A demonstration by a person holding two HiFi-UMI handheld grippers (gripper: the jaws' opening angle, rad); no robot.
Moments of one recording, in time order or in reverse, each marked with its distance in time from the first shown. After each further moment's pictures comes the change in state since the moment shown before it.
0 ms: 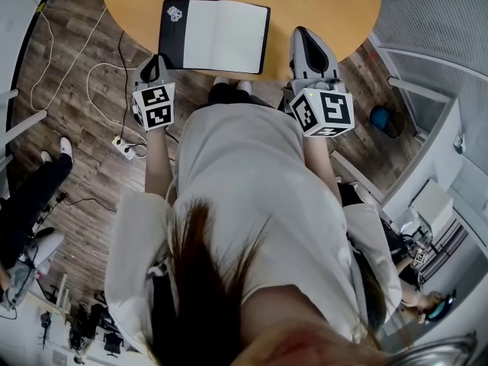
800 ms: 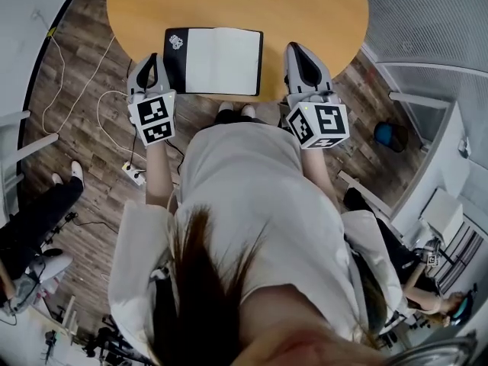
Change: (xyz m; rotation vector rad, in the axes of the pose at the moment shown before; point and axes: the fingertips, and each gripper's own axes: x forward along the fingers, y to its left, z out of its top) left arm -0.040 0.012 0.135 0.064 -0.302 0.051; right arm -0.006 -0.003 0.023 0.027 -0.078 0.011
